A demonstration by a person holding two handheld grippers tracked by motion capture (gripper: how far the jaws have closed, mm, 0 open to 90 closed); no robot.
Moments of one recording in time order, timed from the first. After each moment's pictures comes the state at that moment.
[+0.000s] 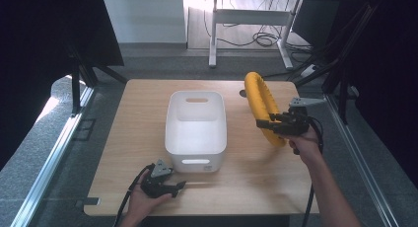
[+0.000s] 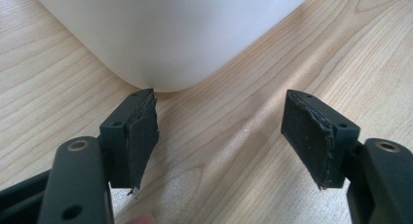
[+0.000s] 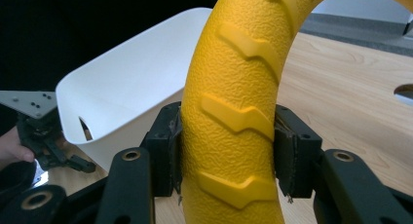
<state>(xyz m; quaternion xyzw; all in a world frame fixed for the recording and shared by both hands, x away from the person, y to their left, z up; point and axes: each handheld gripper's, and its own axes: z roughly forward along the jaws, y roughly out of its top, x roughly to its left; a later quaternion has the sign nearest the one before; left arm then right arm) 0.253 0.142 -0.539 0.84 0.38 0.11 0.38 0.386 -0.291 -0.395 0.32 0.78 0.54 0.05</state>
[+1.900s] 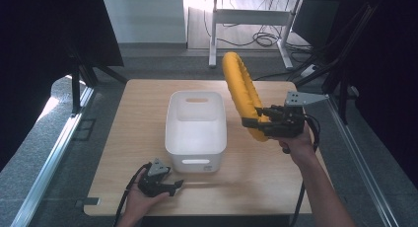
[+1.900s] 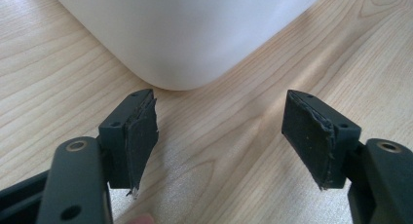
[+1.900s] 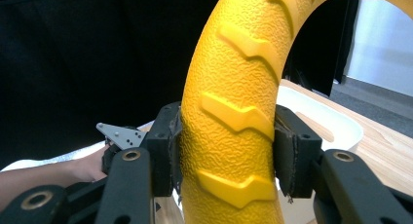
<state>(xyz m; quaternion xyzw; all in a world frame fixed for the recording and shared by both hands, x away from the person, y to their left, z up) 0.254 0.148 -0.536 0.83 0.39 0.11 0.38 0.338 -0.239 -0.327 0.20 0.76 0.61 0.05</state>
